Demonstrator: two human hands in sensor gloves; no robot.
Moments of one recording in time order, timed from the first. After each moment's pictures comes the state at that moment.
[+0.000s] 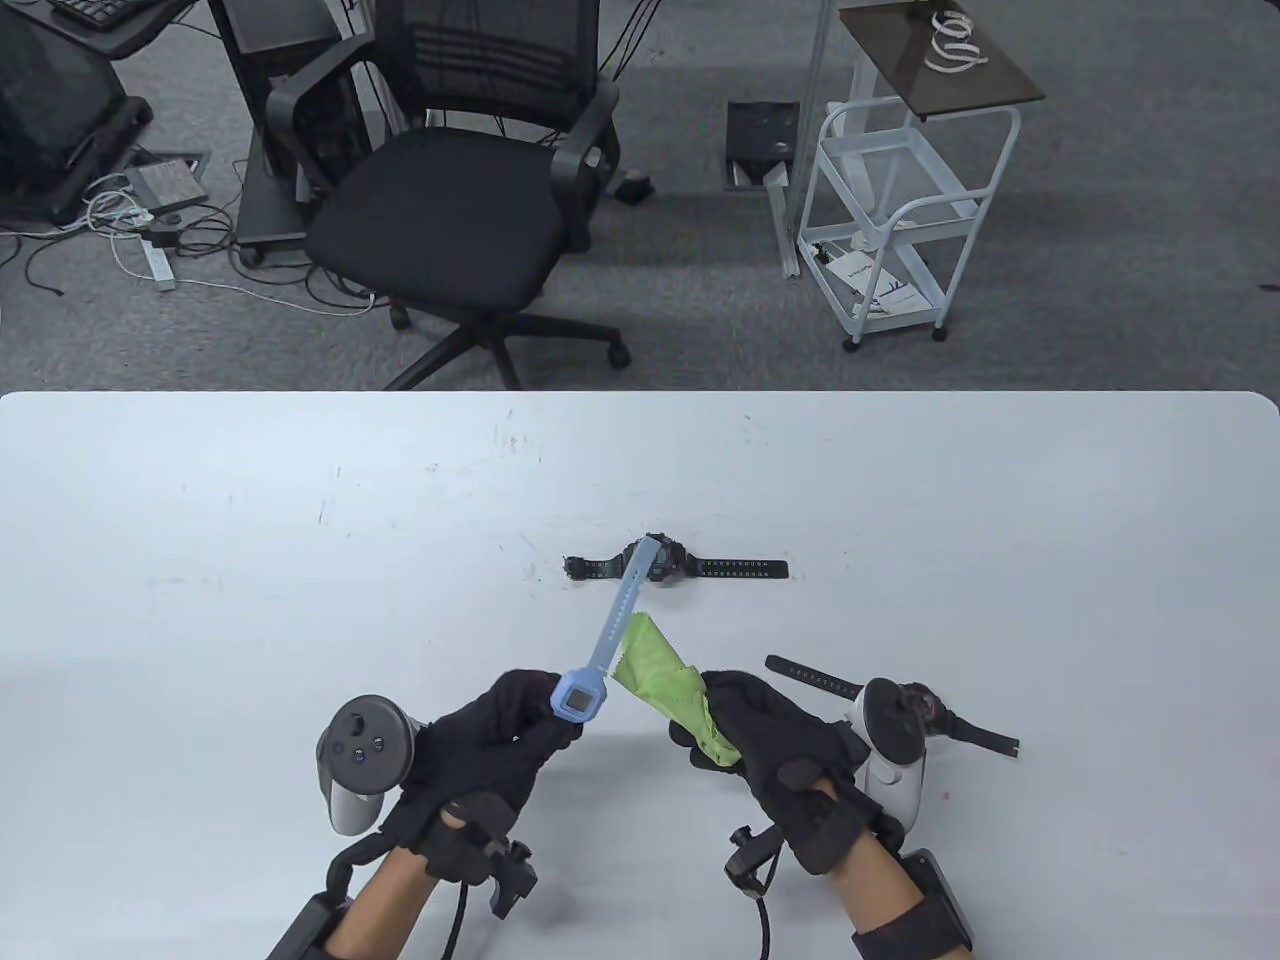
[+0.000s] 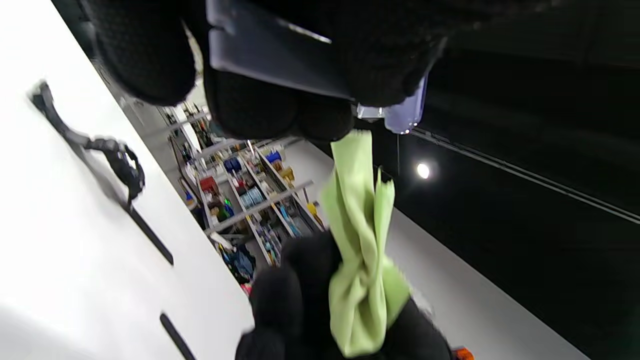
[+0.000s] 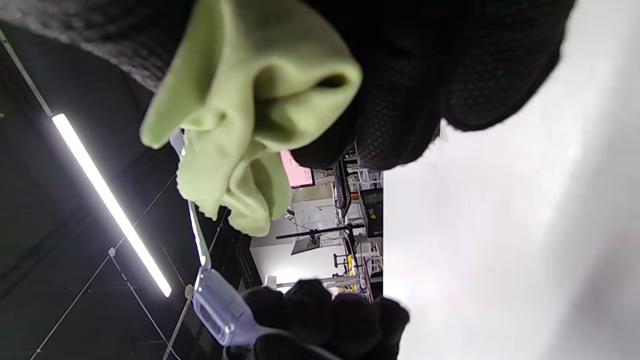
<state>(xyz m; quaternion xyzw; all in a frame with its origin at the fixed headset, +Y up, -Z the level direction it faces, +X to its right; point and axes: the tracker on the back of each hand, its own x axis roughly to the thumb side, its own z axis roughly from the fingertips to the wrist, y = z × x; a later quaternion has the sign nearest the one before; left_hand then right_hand) -0.187 -0.709 -0.260 0.01 -0.26 0.57 0.78 0.129 -0.756 -0.273 0.07 0.14 0.64 0.75</state>
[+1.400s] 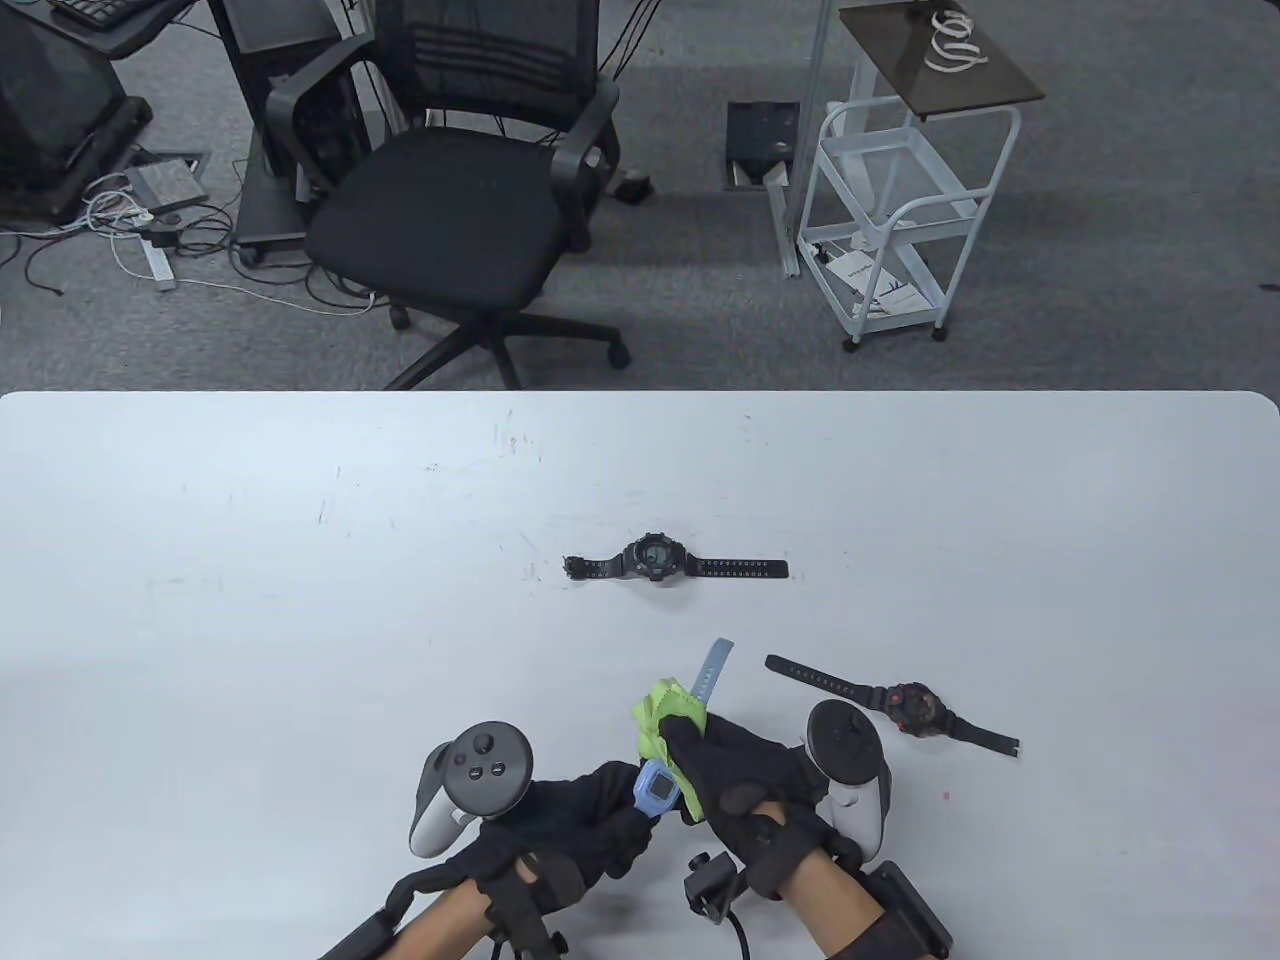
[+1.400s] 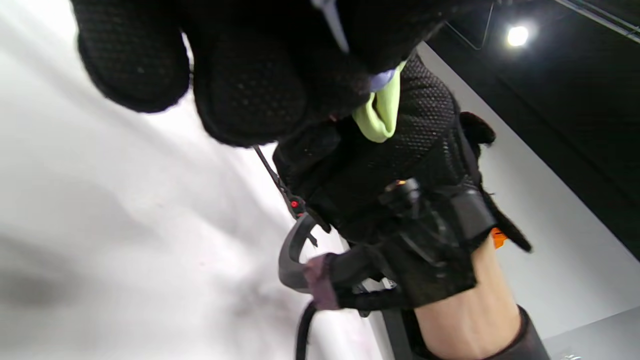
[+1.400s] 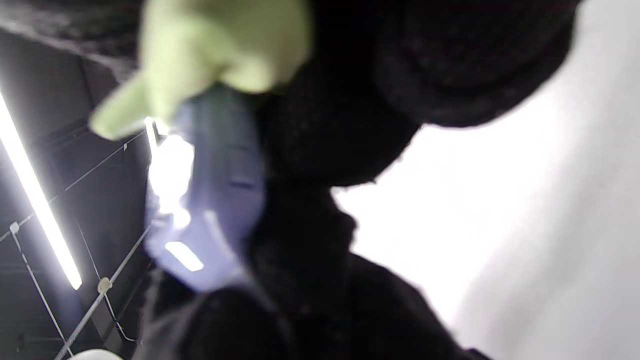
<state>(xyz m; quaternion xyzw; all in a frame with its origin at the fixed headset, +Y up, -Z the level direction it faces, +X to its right) -0.132 -0.749 -0.237 -0.21 -0.28 0.50 0.80 0.105 -0.771 -0.259 0.03 0.15 0.71 0.69</state>
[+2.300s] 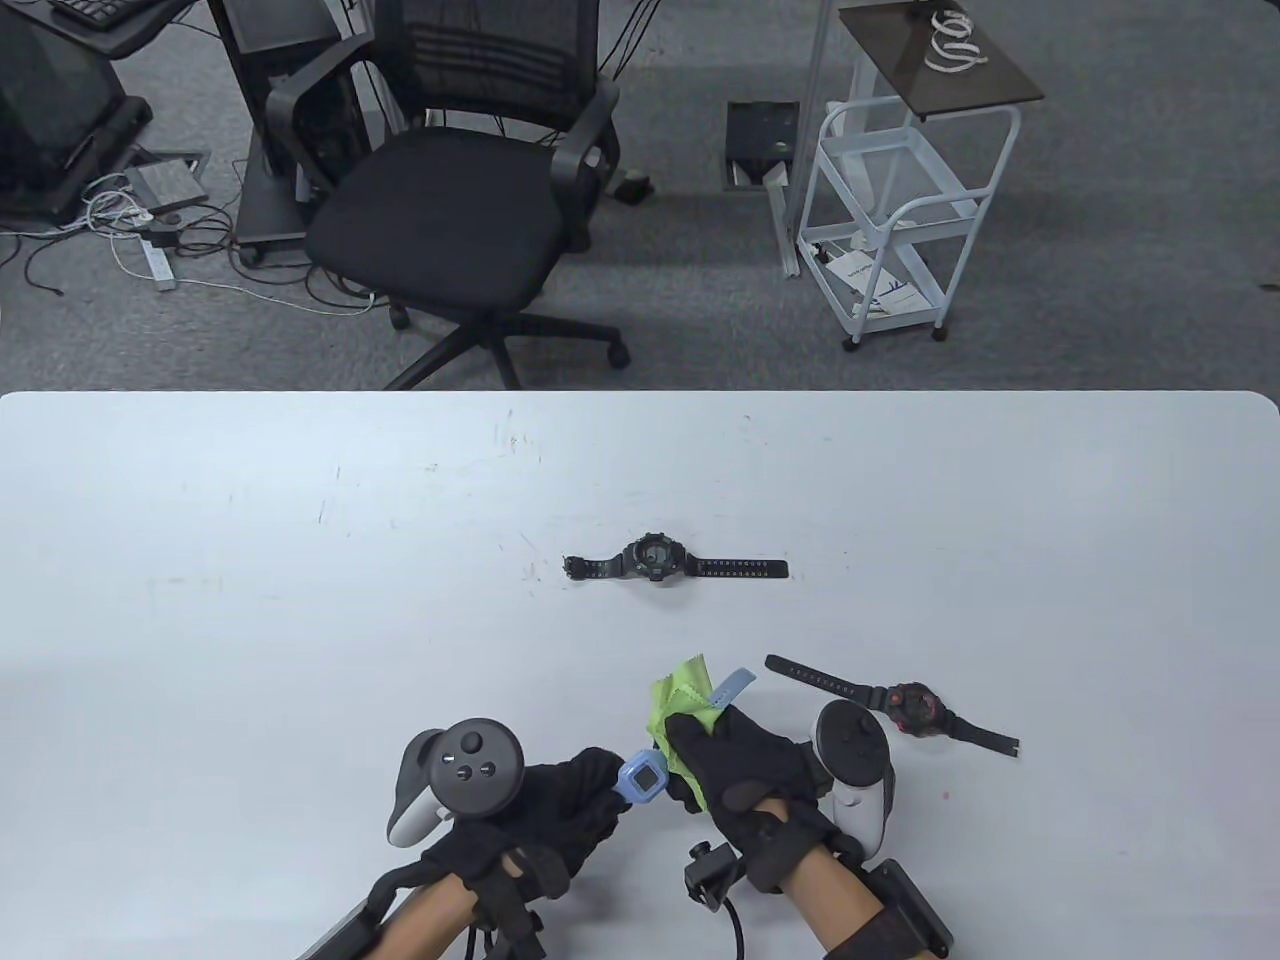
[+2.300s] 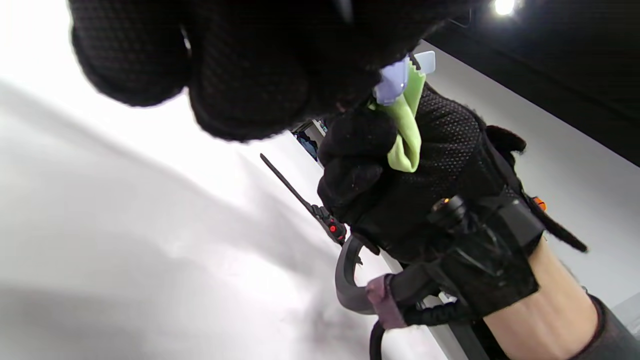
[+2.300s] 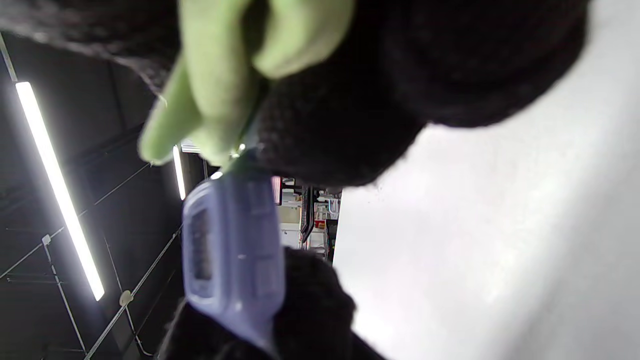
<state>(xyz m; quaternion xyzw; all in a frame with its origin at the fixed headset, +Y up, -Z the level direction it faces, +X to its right) -0.145 -0.736 -0.243 -0.17 -0.29 0.42 0.84 0.108 -0.769 -0.262 0.03 0.10 0.72 0.68</state>
